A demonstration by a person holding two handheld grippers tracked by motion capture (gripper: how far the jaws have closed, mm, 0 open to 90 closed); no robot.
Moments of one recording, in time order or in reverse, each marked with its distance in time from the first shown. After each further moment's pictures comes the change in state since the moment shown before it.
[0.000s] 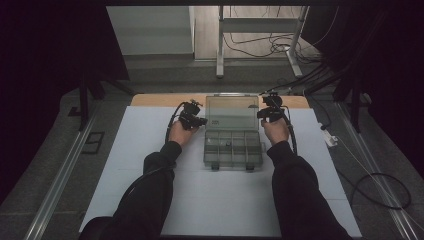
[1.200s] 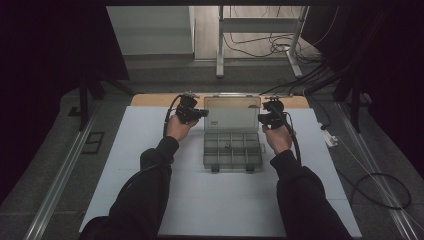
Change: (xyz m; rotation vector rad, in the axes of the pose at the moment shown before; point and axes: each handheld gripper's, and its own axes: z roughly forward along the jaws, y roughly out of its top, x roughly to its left) left arm -0.001 0.013 -0.032 -0.140 -0.080 0.039; right arm 0.011 -0.023 -0.031 -0.102 -0.009 -0.106
